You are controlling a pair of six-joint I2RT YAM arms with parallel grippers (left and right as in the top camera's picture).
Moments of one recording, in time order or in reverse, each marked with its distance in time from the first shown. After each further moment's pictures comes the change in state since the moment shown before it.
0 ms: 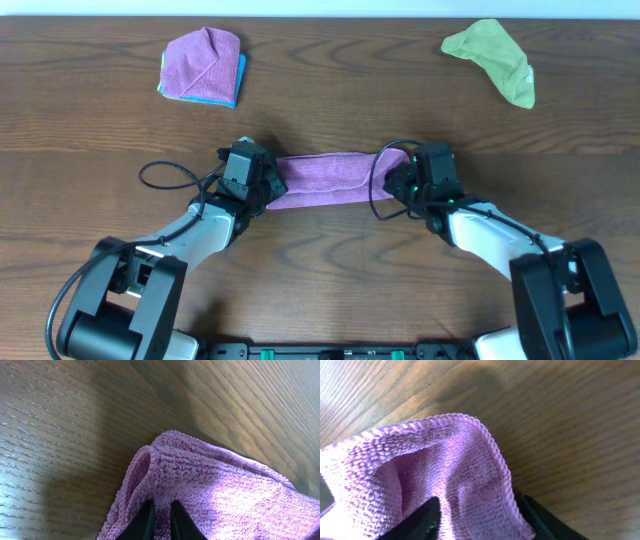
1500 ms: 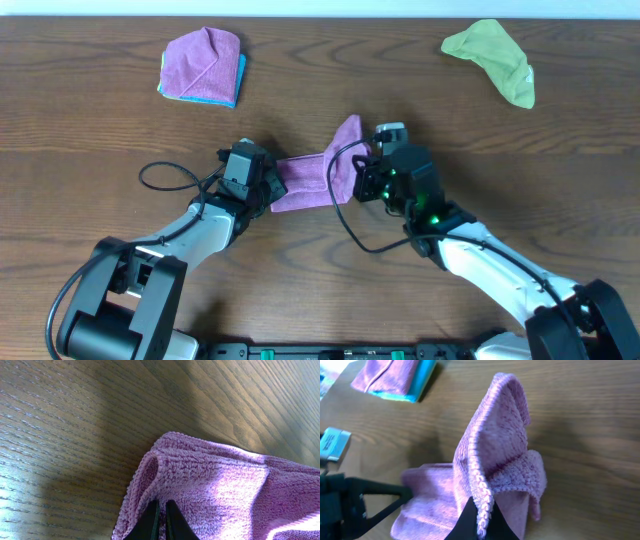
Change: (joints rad) left arm 0.000 0.000 0.000 -0.018 0.002 0.000; right arm 0.209 -0.174 -0.010 0.211 -0.035 -0.436
